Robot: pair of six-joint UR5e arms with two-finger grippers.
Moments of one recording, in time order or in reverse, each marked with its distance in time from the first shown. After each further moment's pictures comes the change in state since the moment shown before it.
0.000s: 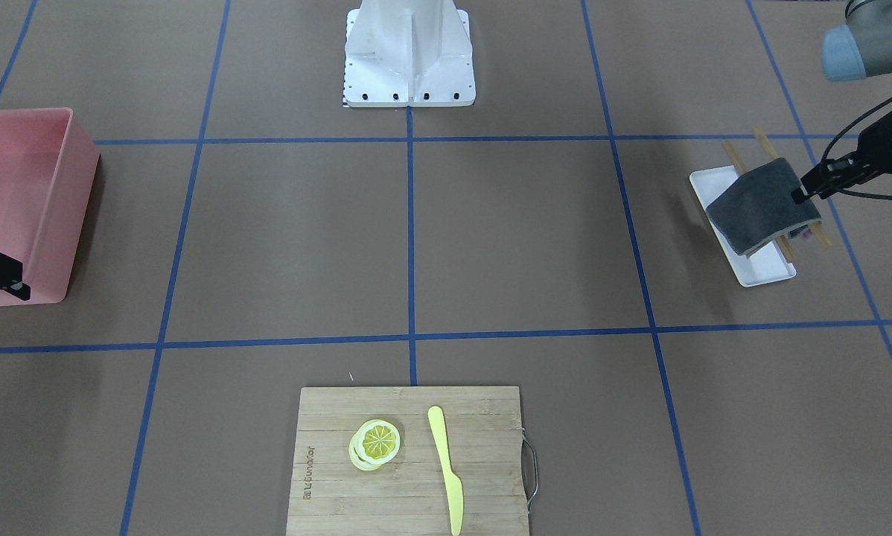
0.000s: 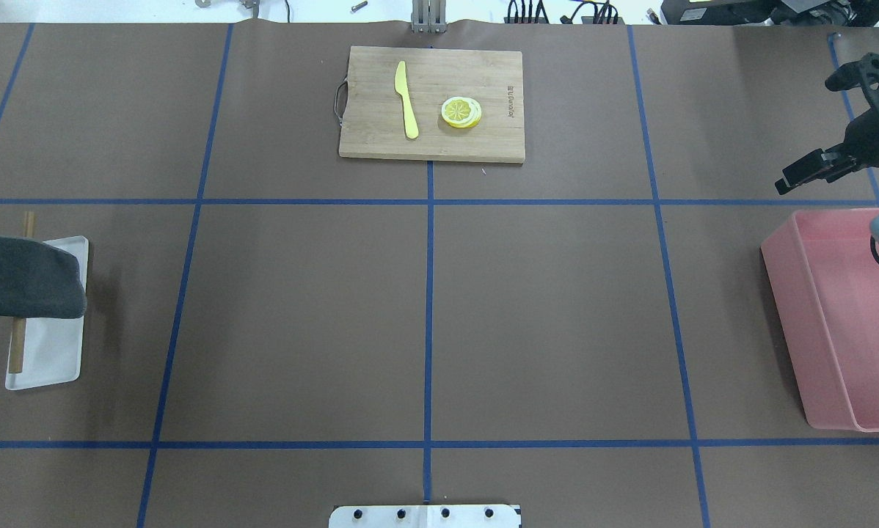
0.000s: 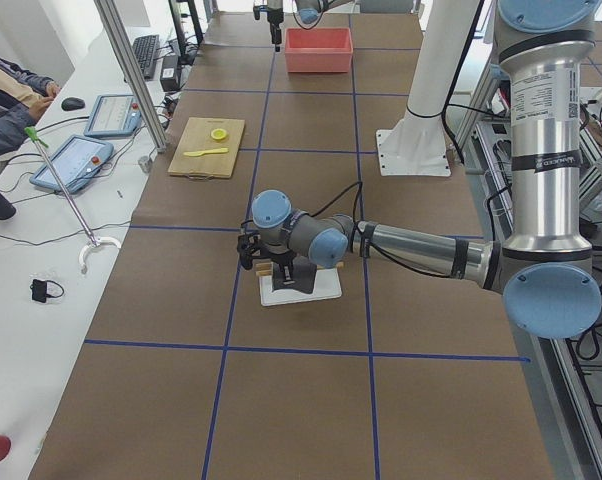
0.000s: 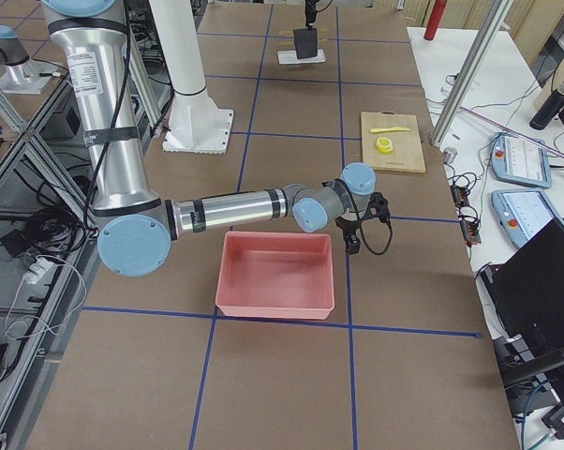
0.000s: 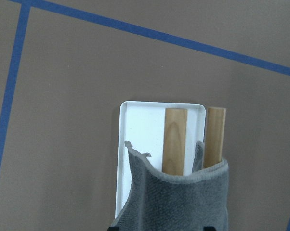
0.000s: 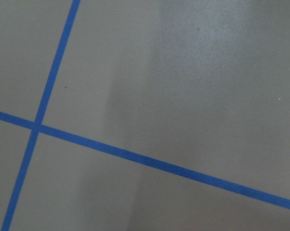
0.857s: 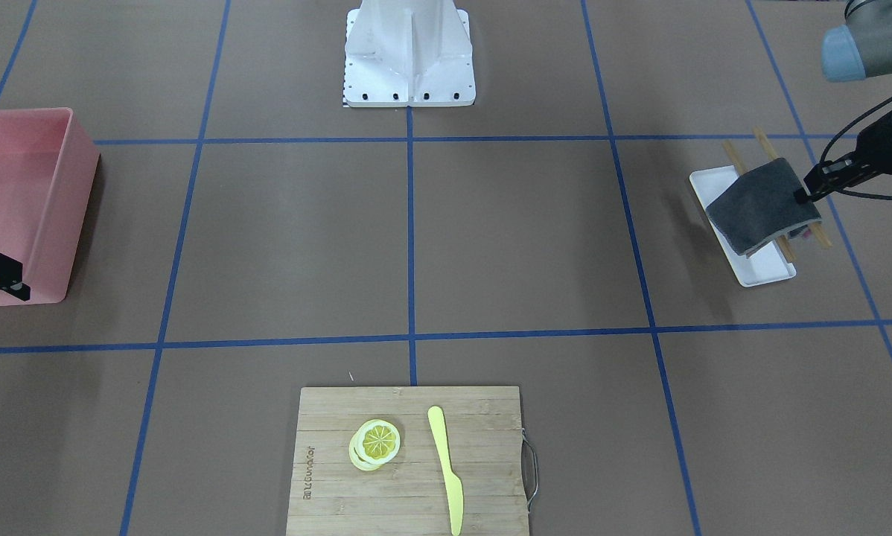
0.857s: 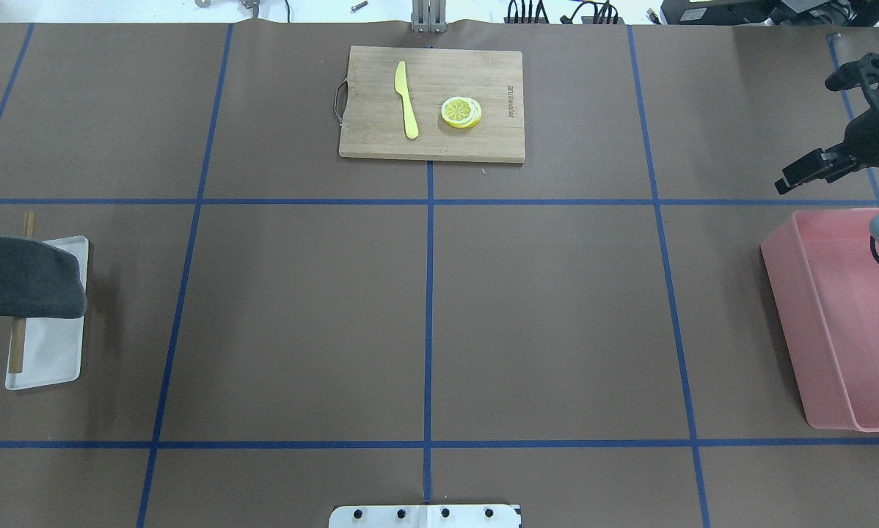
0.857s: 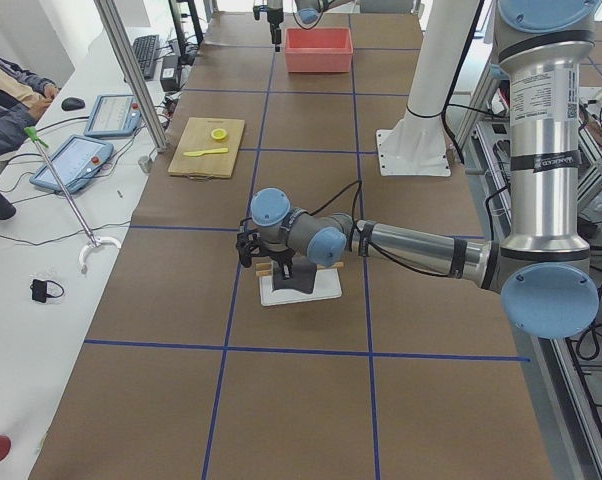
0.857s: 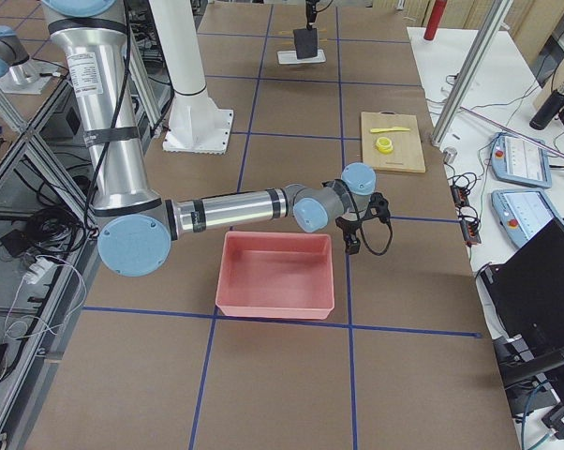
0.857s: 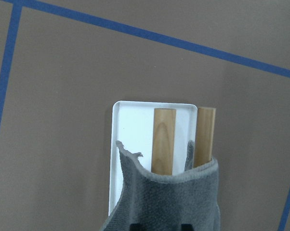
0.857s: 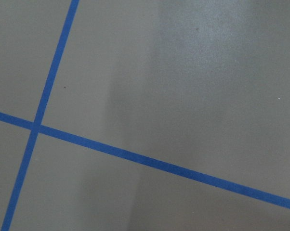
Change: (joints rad) left arm 0.000 -0.008 0.000 -0.001 -0.005 -0.001; right arm 0.000 0.002 -0.002 -0.003 0.001 0.001
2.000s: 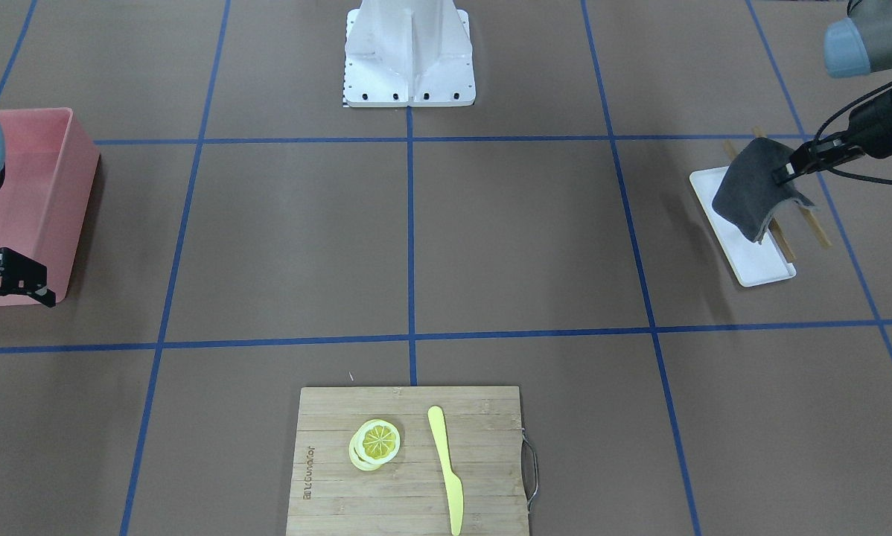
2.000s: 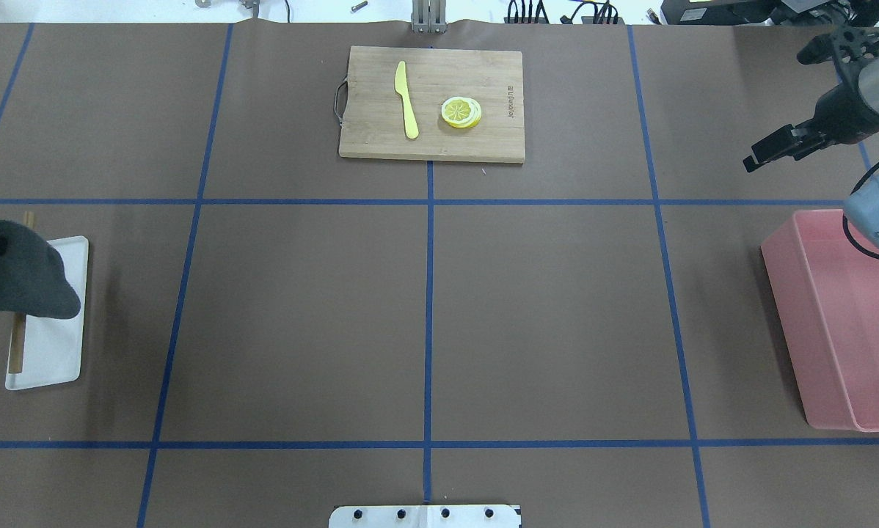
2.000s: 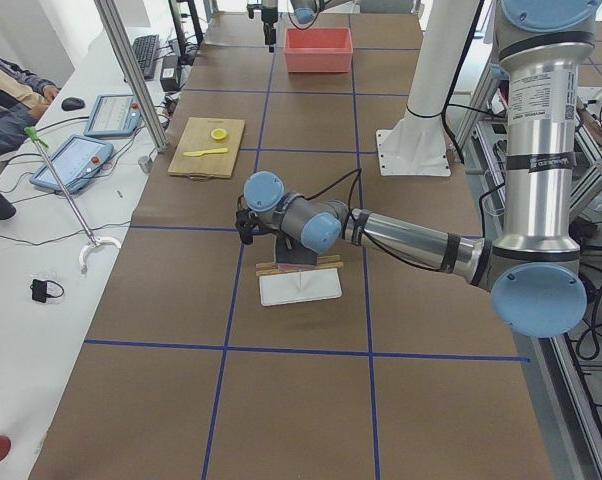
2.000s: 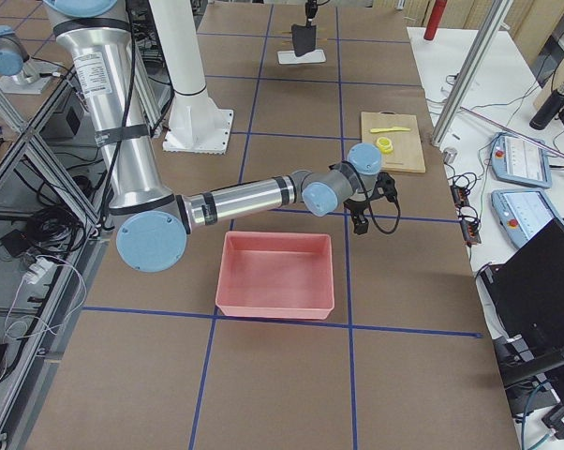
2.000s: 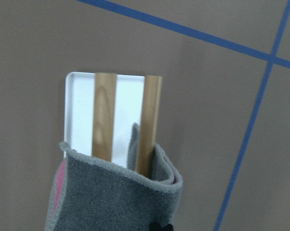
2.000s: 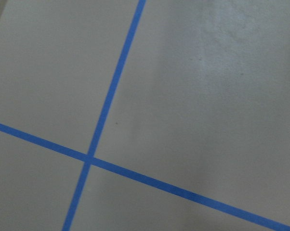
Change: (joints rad) left arm -0.027 -0.100 -0.051 0.008 -0.223 -0.183; right arm -0.037 0.092 0.033 0.015 0.015 0.103
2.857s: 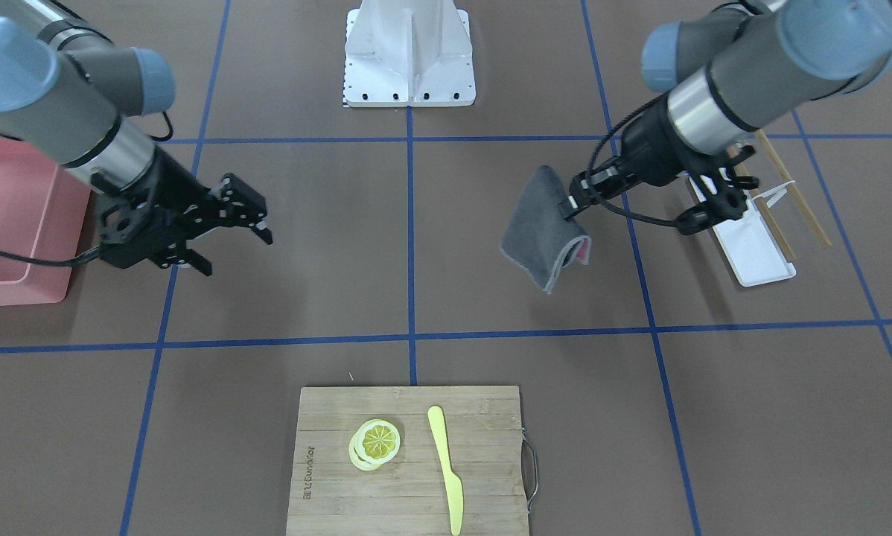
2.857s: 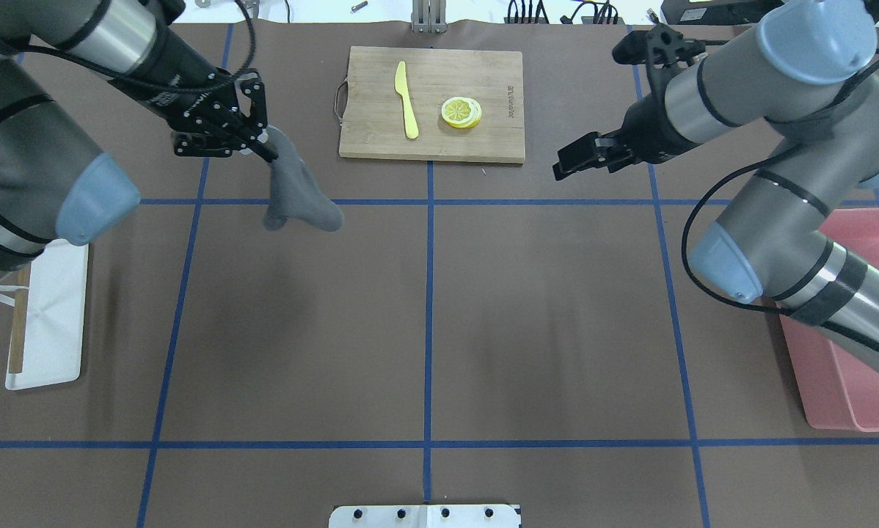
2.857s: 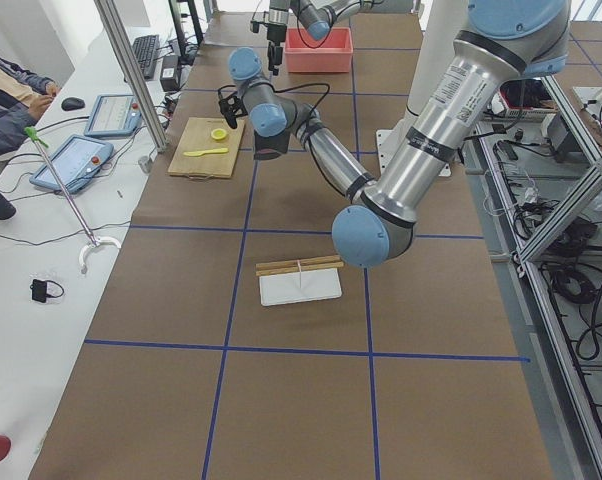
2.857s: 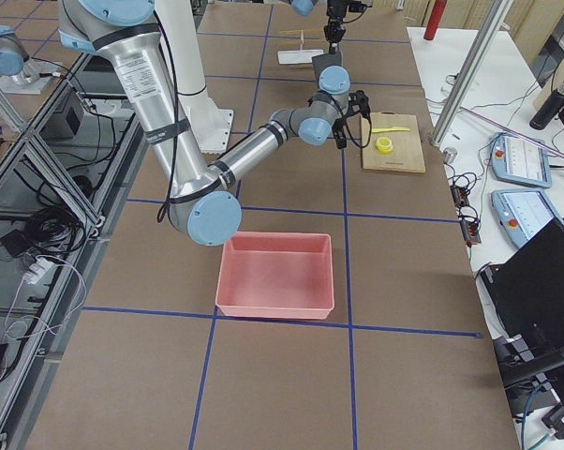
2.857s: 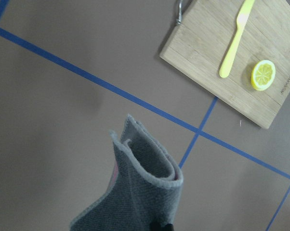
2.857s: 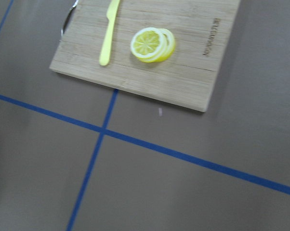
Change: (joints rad) left arm 0.296 -0.601 0.104 -0.002 0.244 -0.657; right arm -0.333 0.199 0.214 0.076 -0.218 0.477
